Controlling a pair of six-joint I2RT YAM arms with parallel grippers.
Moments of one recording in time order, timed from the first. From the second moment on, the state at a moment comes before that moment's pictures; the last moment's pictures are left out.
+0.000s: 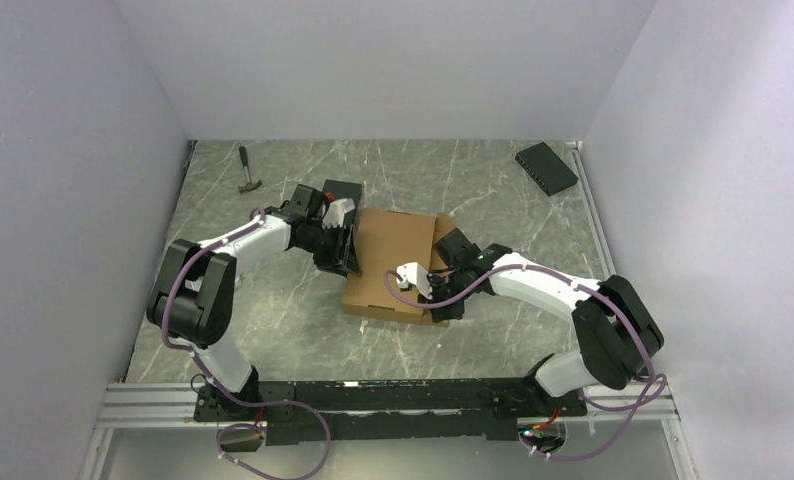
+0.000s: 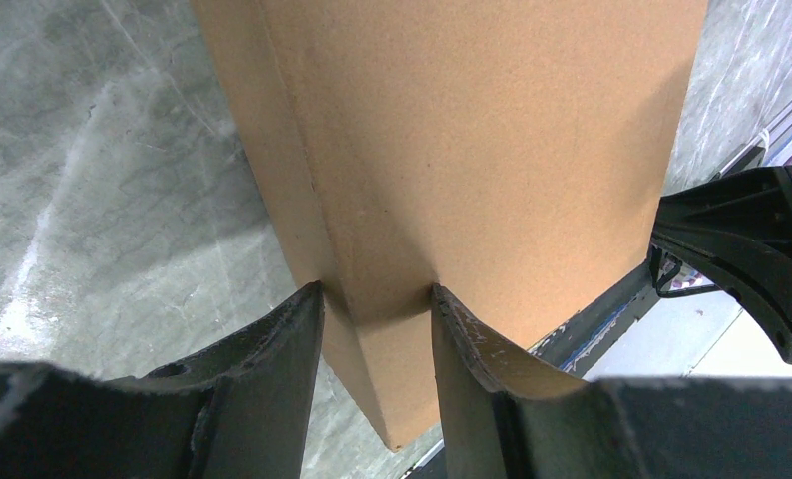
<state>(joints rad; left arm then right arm) -0.37 1.69 1.05 -0.47 0.58 -0.26 0.68 1.44 0.82 -0.61 -0.50 -0.71</state>
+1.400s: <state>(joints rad) -0.38 1.69 1.05 -0.49 0.58 -0.26 0.71 1.48 0.92 -0.68 -0.51 -0.70</state>
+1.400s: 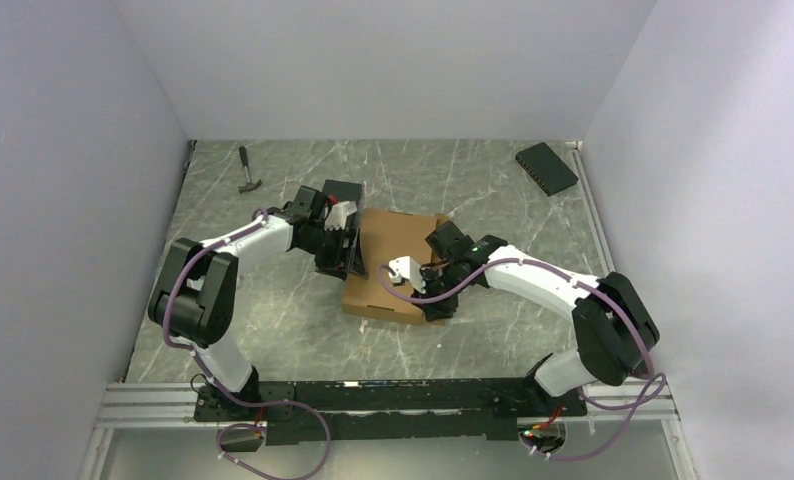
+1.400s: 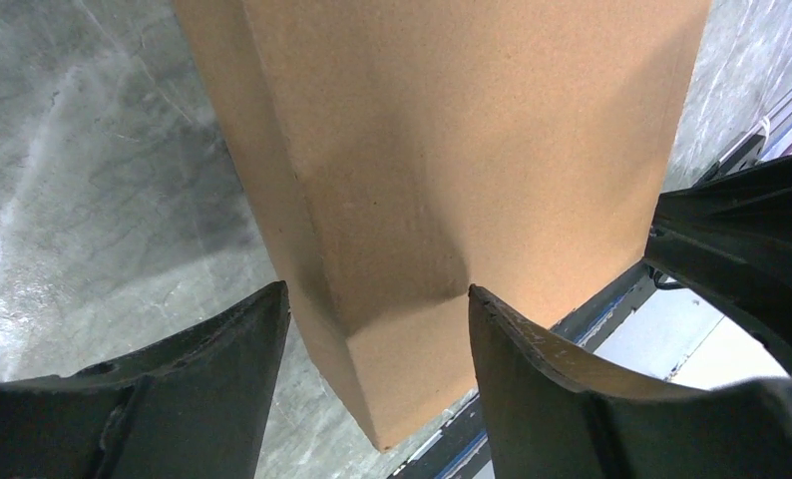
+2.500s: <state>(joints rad) -0.27 0.62 0.43 -0.29 0.45 -0.86 0.28 1.16 0.88 -0.46 -0.75 -0.45</state>
